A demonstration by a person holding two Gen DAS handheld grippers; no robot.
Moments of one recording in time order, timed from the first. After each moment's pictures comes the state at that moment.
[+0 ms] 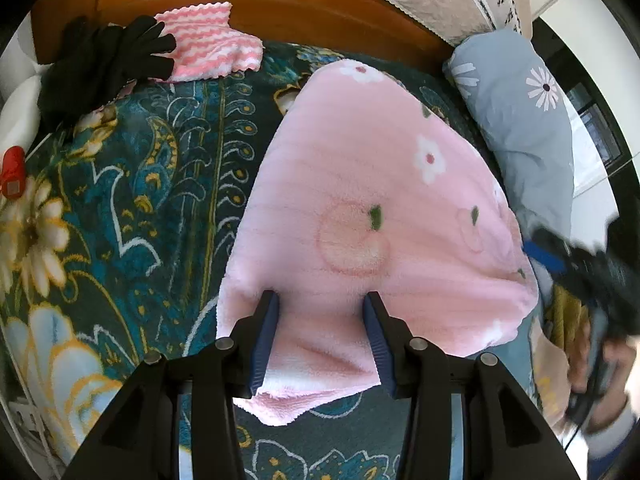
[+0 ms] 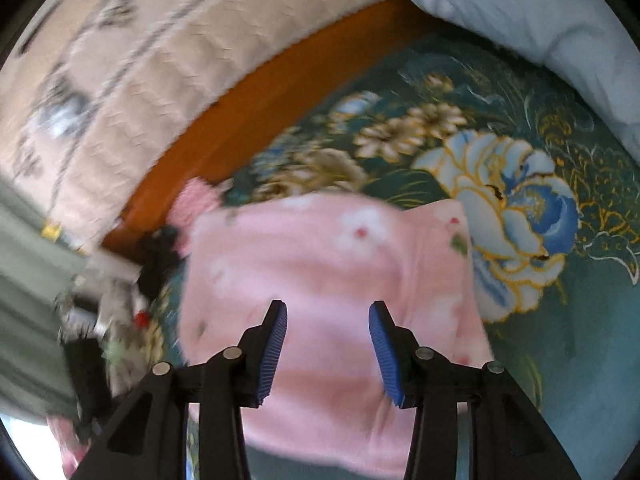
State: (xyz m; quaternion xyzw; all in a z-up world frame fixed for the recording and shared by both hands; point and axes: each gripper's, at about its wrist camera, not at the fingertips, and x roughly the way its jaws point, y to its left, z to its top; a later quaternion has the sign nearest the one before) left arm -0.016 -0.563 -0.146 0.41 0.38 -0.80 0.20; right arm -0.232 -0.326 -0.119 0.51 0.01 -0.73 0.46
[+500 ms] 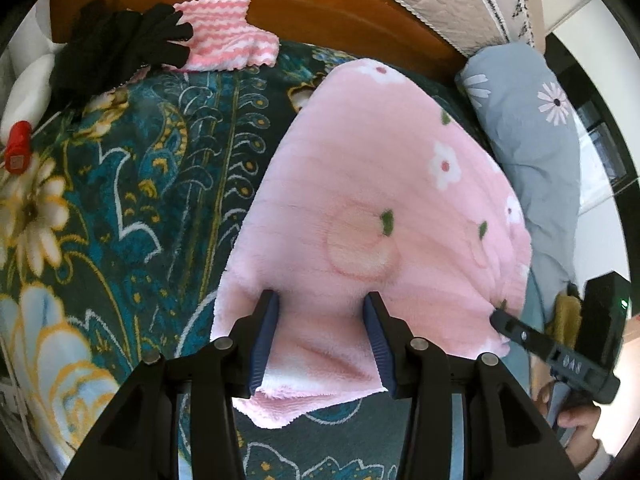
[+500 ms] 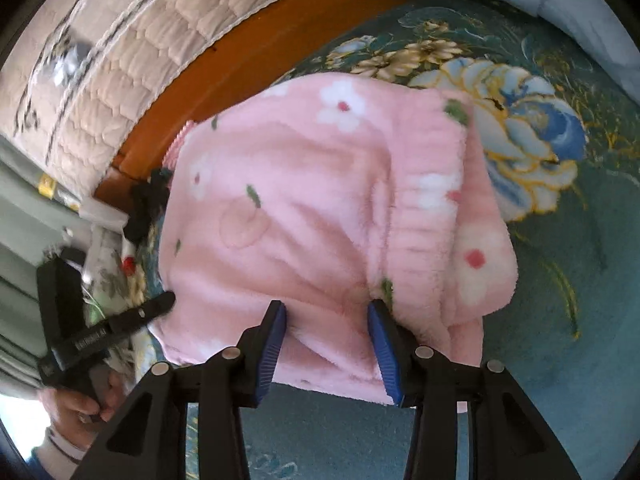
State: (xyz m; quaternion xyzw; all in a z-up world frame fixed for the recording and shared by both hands) left arm -0.018 -0.556 -0.151 0.41 0.39 -0.79 0.24; right arm -0.196 -0.324 -0.172 0.54 0.05 -0.71 0.45
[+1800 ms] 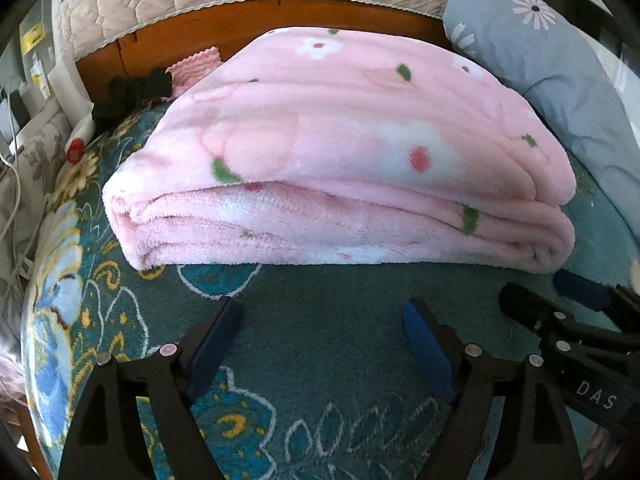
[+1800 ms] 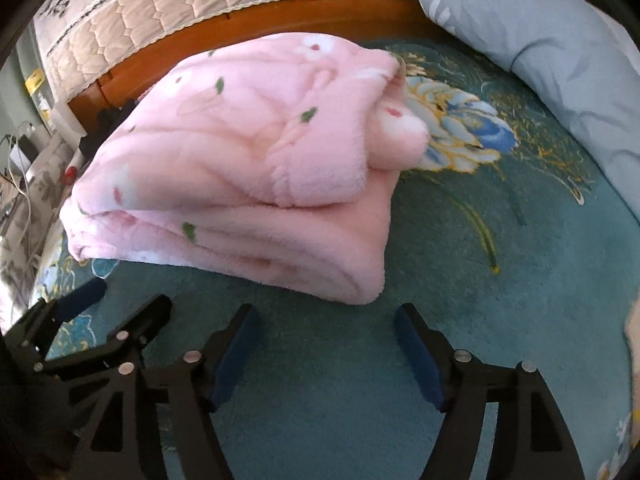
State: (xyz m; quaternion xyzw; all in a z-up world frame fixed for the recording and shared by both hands) left arm -0.059 -0.392 -0.187 0.40 0.20 -0.81 0.38; right arm -0.152 -0.258 -0.206 0.44 0.16 -0.79 0.41
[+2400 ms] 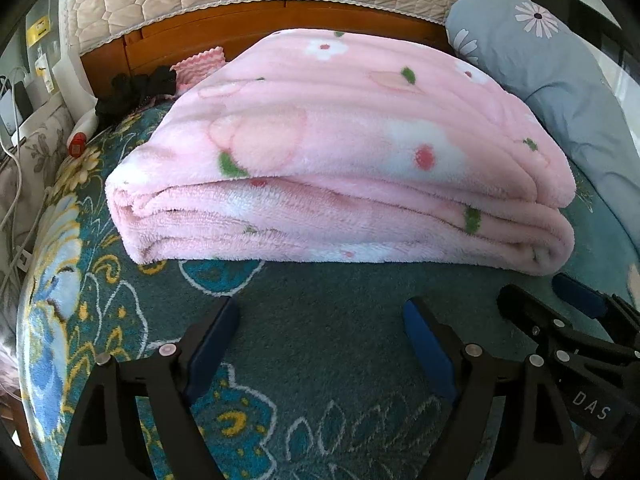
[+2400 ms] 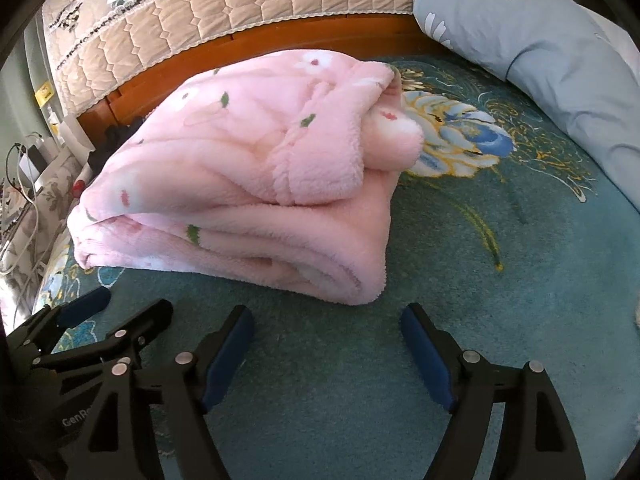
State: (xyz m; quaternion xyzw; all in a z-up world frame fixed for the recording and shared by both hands) left arm -0.054 -0.388 -0.191 0.39 0.20 -0.81 0.38; right arm -0.147 -0.252 -0.211 0.41 0.13 -0.80 0.42
